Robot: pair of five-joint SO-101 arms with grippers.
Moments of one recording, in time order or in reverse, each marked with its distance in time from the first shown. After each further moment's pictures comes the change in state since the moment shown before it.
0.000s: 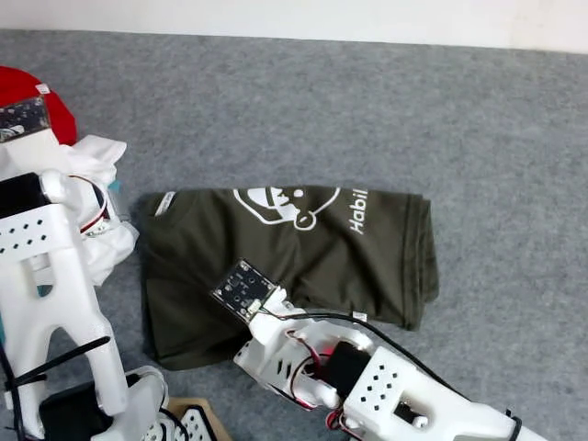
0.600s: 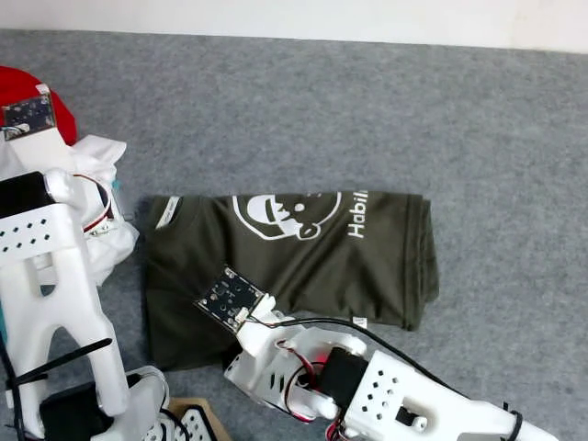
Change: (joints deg) left arm 1.1 0.0 0.0 0.0 0.0; right arm -5.3 0.0 -5.7 8.5 -3.7
